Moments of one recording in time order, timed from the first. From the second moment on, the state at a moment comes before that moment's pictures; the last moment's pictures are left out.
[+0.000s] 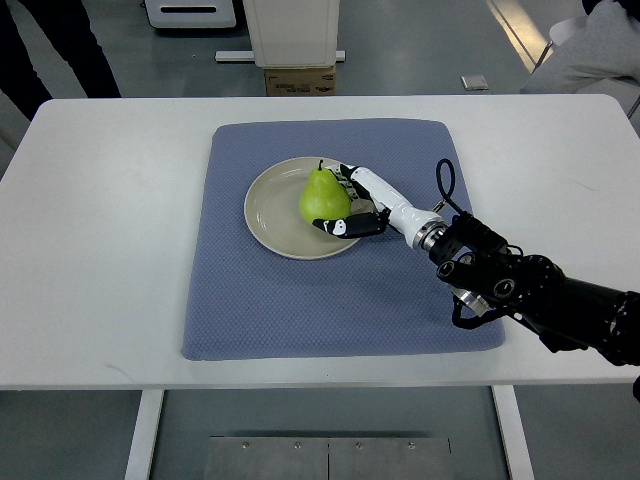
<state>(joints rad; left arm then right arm) -0.01 0.00 -0.11 -0.25 -0.10 0.10 -0.23 1.04 0.00 -0.25 0.62 -0.36 -0.21 0.56</state>
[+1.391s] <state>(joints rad) -0.01 0.00 -0.11 -0.25 -0.10 0.10 -0.23 1.05 -0.02 0.01 0.62 -0.34 -0.24 0.59</state>
